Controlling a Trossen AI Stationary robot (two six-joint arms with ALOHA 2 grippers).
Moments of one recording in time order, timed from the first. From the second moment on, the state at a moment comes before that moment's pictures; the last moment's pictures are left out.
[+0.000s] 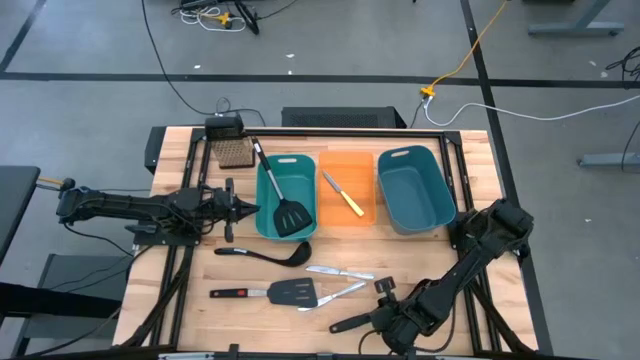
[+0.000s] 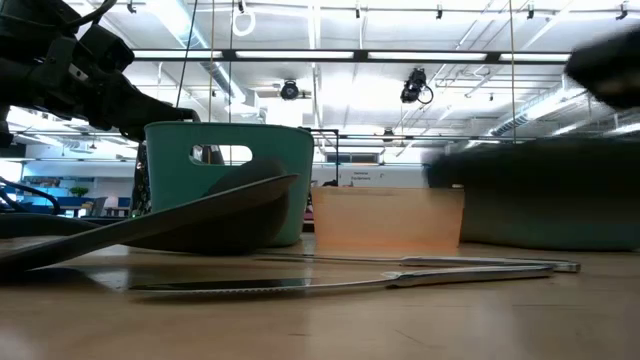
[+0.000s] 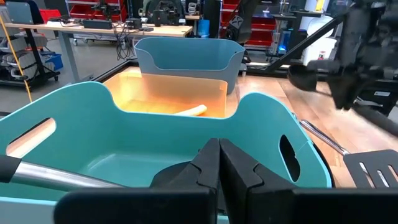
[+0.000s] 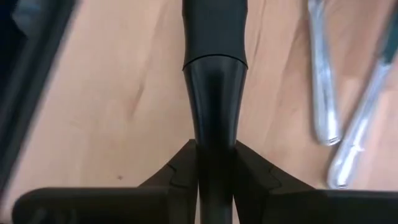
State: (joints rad) left arm 0.00 0.33 0.01 0.21 -0.14 -0.08; right arm 0.83 1.87 1.20 -0.59 0.29 0.45
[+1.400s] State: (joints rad) left arm 0.00 0.33 0.01 0.21 -0.14 -0.07; right arm 0.83 0.76 0.36 0.31 0.73 0.01
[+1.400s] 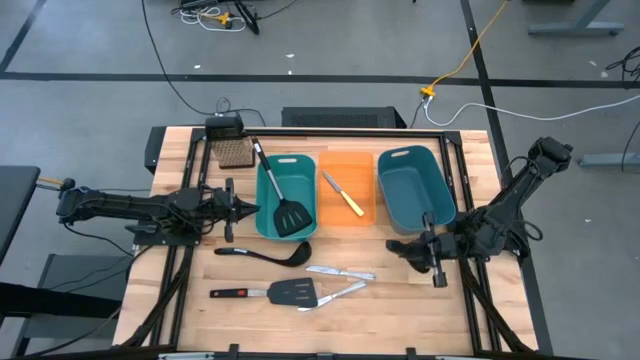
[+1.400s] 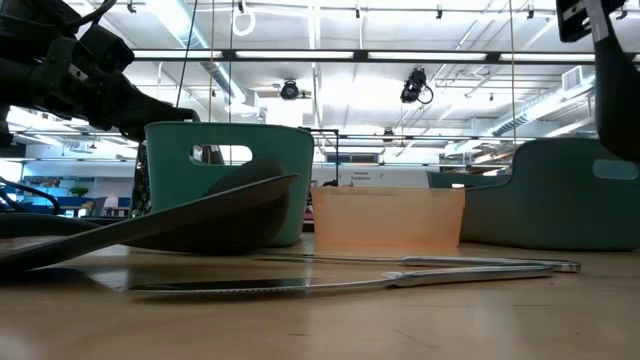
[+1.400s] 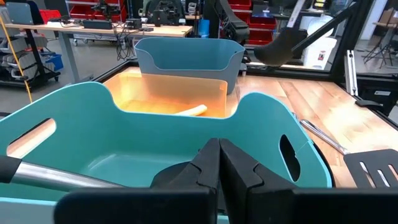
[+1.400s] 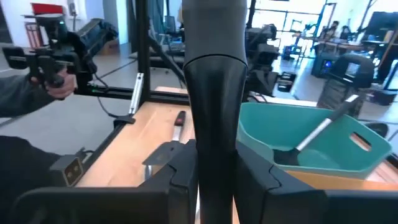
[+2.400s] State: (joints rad) left arm 0.00 0.33 0.01 0.21 -0.14 -0.07; right arm 0.71 0.58 0.47 0.58 1.27 -0.46
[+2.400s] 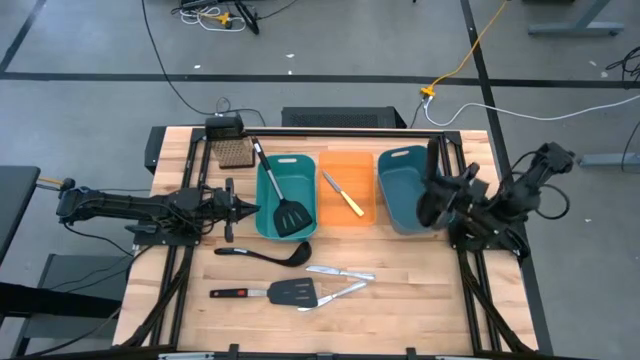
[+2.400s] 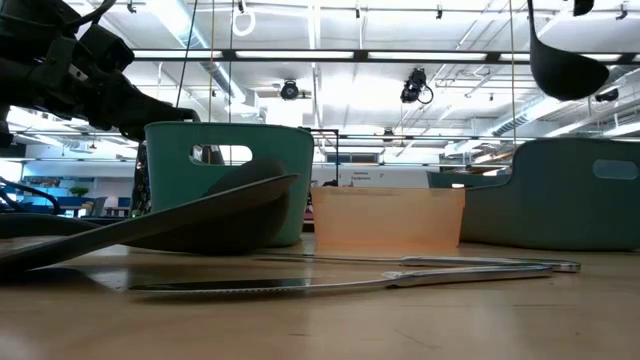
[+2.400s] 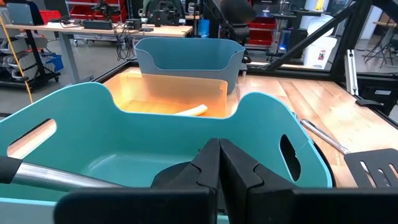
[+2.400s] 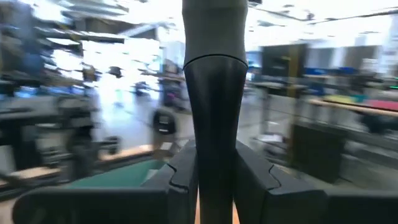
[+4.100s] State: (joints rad) left arm 0.00 0.33 0.01 0.21 -0.19 -0.07; right arm -0.09 1.07 1.14 -0.49 0.67 0.12
